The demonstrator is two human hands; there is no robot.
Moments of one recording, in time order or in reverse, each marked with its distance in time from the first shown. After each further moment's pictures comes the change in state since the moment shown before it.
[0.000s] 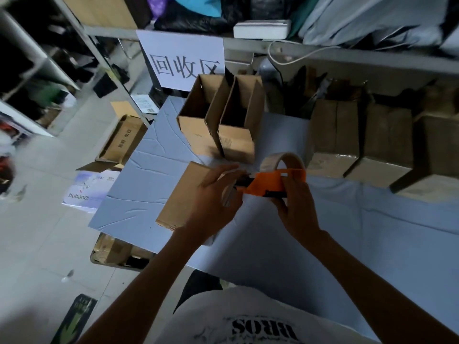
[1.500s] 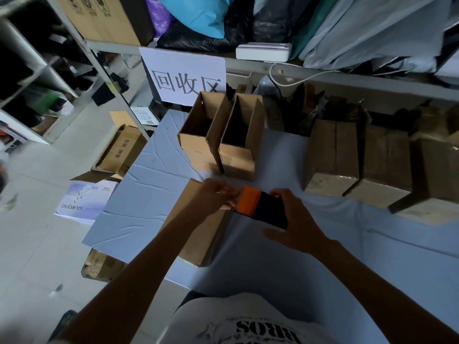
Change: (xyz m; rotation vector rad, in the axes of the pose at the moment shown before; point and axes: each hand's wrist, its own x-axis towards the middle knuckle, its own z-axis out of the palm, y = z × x) left_hand 0.063 -0.029 -0.002 -0.516 -0.320 -0.635; right_hand 0.022 0.026 -0.005 0.233 -0.439 0.185
